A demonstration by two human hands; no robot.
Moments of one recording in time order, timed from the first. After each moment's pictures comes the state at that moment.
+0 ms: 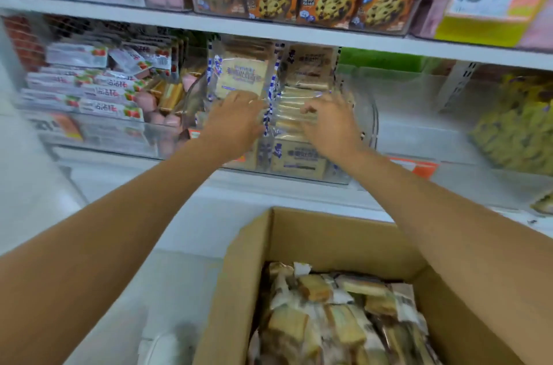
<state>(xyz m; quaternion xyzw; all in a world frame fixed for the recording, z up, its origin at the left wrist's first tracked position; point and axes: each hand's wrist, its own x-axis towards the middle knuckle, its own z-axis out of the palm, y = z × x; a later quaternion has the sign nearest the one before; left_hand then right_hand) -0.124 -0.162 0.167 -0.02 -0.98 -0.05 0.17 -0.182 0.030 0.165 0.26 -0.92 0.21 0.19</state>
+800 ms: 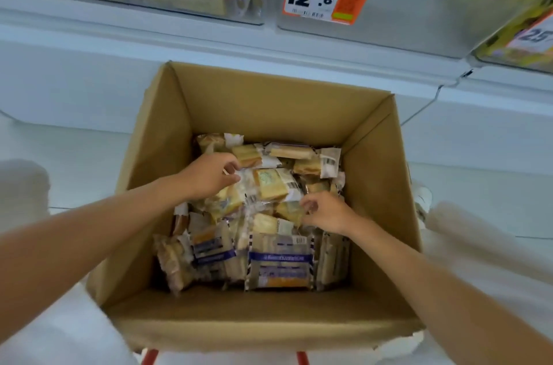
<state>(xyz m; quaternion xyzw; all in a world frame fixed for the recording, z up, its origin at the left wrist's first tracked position) 0.000 0.001 -0.074 -0.01 -0.92 -0.31 -0.26 -0.006 0.284 -0.103 0.06 -0.87 0.26 -0.41</state>
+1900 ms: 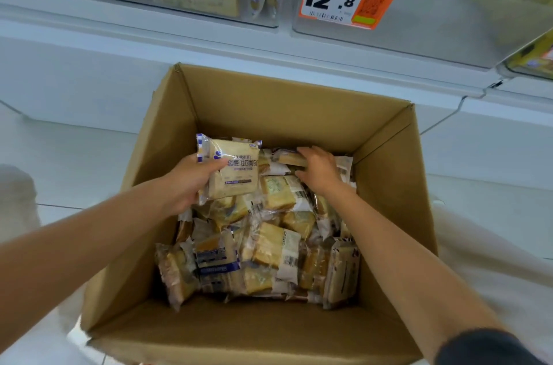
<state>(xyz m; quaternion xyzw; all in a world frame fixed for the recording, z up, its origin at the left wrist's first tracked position) 0.005 -0.013 -0.074 0.35 -0.61 -0.68 -0.22 -0.104 0.240 -0.161 0.16 -0.96 0.12 -0.18</state>
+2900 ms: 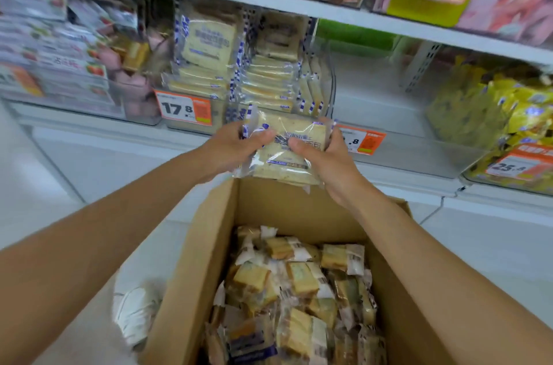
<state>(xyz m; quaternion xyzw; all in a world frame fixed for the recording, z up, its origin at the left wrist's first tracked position) -0.041 -0.072 0.144 0.08 -0.84 -0.53 -0.03 -0.084 0.117 0.126 0.06 -0.72 0.68 -0.11</state>
